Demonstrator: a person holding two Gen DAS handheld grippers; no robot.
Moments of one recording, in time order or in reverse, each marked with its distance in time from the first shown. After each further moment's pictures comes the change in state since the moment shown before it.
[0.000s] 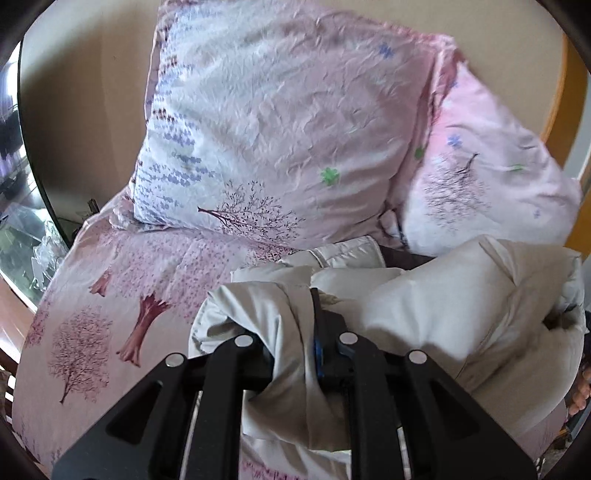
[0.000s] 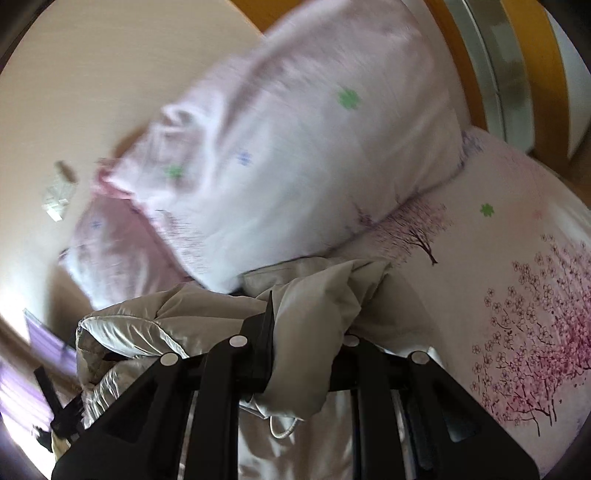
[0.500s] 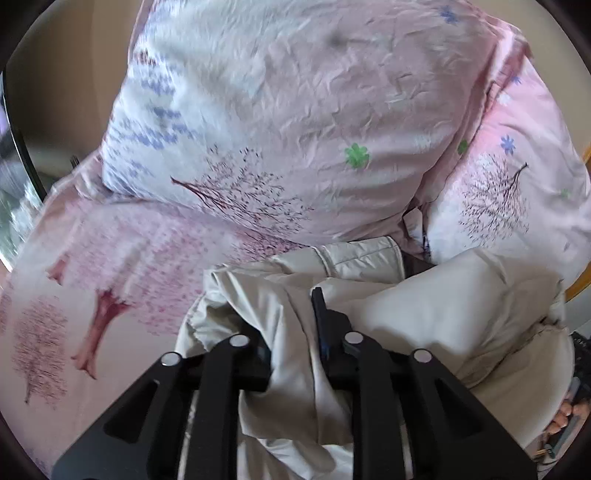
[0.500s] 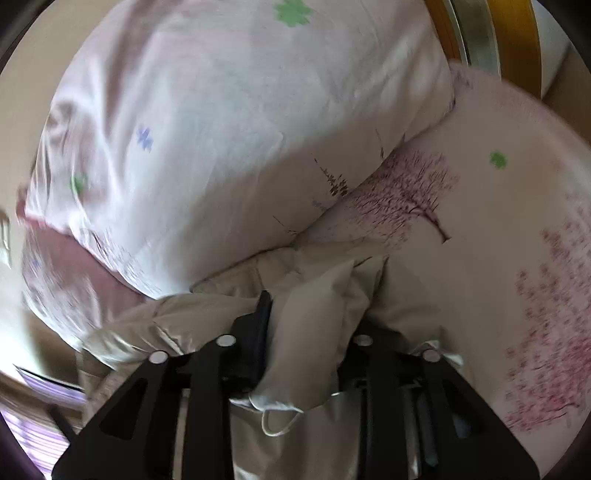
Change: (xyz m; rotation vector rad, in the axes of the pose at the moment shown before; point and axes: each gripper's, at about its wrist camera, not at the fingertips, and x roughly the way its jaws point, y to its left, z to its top) left arm 0.076 0.010 0.026 -0.134 0.146 -0.046; right arm 0.082 -0.019 0.027 0.211 0.168 -0.084
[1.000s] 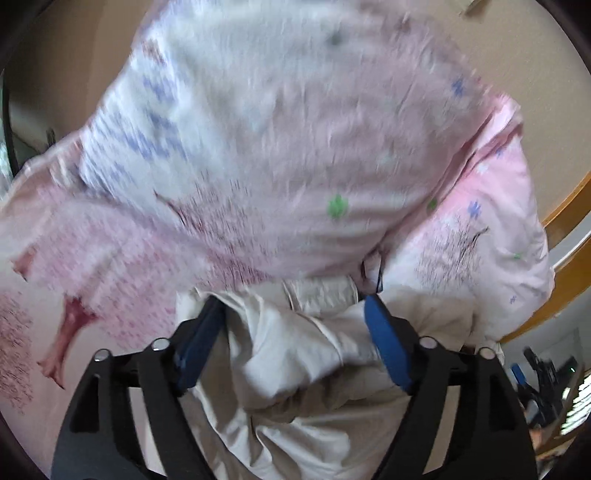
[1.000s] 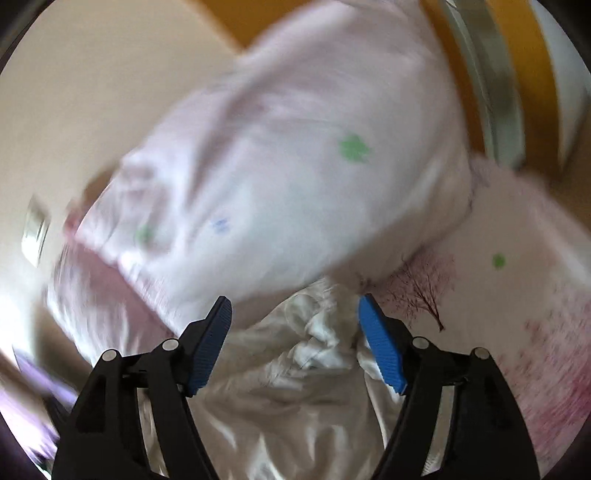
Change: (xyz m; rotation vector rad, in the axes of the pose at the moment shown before) left arm -0.028 0.025 0.022 -0.120 -0.103 -0.198; right arm -0.066 0.033 0.002 -0.262 -0.261 0.070
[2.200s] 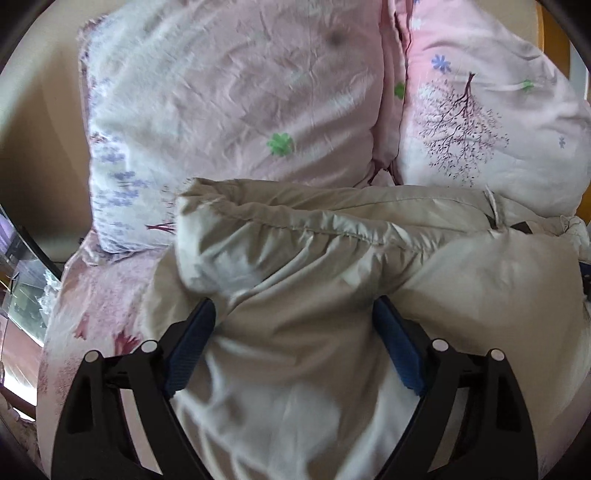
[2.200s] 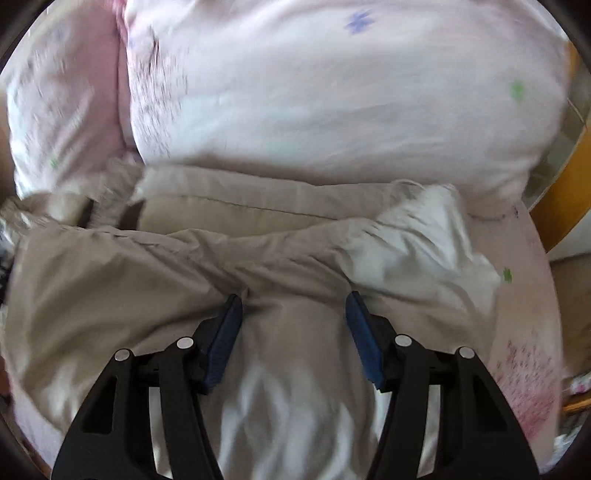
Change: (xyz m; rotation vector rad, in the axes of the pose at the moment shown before) left arm 0.031 -0.069 -0.071 0.487 0.040 0.319; right arm 0.064 0.050 -0.083 -0.447 0.333 -0.240
